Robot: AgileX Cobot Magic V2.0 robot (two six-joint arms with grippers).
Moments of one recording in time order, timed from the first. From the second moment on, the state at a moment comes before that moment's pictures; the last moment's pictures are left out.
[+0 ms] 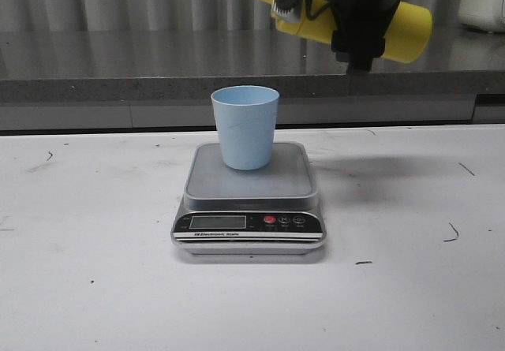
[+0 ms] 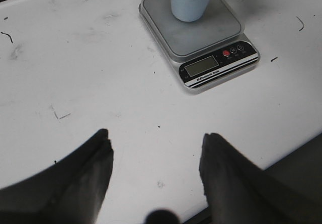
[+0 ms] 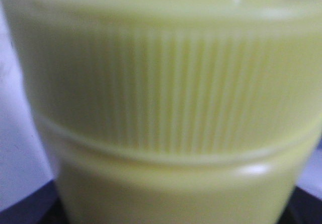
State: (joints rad) left arm -0.53 0.71 -0.78 0.02 0.85 -0.06; right arm 0.47 1.81 -1.37 -1.14 0.46 0.09
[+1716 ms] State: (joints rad) left arm -0.53 0.71 -0.78 0.02 0.85 -0.06; right arm -0.01 1.85 -0.77 -0.54 -0.78 0.28
